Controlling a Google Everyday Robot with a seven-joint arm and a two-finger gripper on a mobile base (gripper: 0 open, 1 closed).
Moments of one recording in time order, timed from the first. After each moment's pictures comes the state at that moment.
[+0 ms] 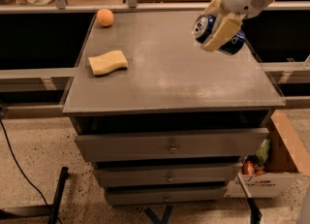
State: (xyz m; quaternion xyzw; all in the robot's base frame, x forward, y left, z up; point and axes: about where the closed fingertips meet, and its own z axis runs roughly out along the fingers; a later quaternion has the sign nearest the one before) arm 0.598 -0.133 0.968 -0.72 0.64 0.12 0.27
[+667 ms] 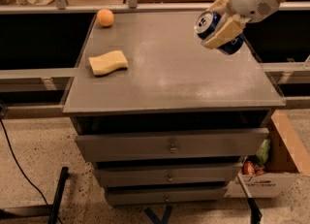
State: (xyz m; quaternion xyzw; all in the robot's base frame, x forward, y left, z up) arm 0.609 -0.140 0.973 -0.69 0.62 0.14 0.35
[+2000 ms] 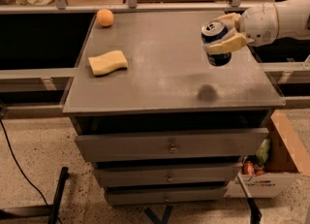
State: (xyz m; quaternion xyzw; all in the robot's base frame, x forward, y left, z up) arm 0.635 -0.159 0.943 -0.60 0.55 0.31 0.49
